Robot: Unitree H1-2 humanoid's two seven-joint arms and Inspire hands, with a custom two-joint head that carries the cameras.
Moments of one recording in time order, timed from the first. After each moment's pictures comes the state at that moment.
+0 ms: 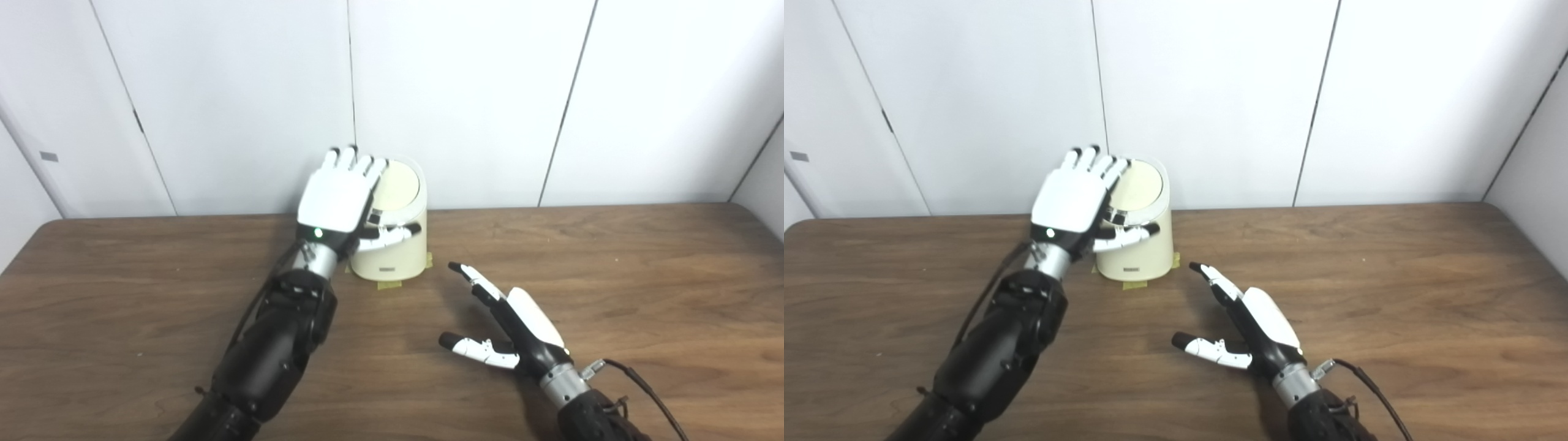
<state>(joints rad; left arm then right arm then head) -0.65 0.17 -0.42 0.19 1.15 0.26 0.05 -0.13 -0.20 0.20 0.02 -0.54 -0.13 0.03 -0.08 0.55</state>
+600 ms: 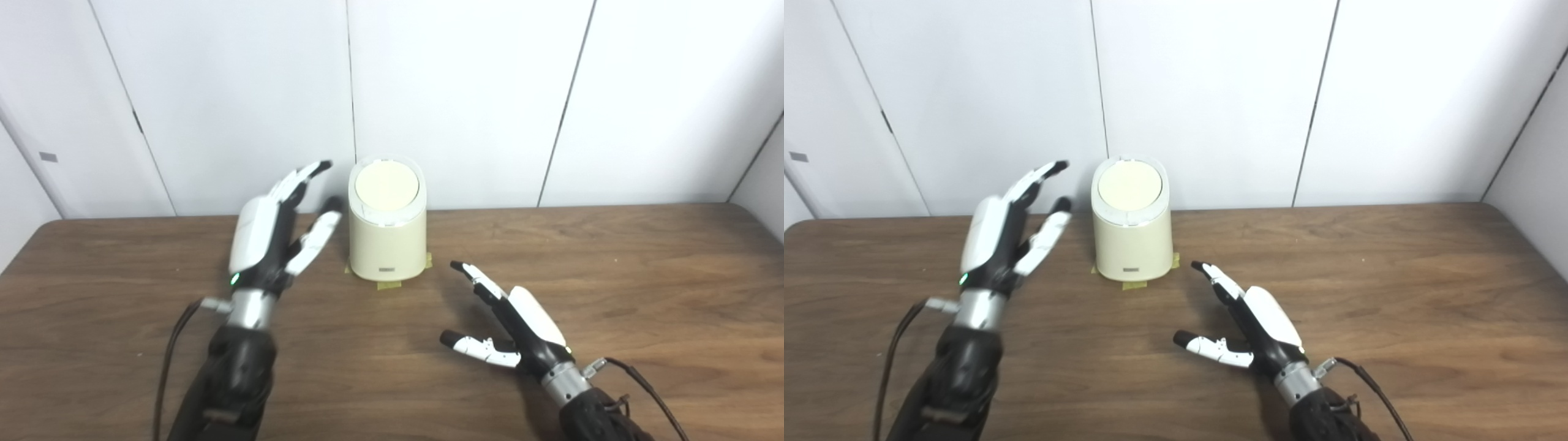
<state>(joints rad) -0.28 0.15 -0.12 -0.05 0.46 -0.15 0.16 -0.14 -0.21 0.20 0.02 -0.54 -0.13 0.03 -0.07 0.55</state>
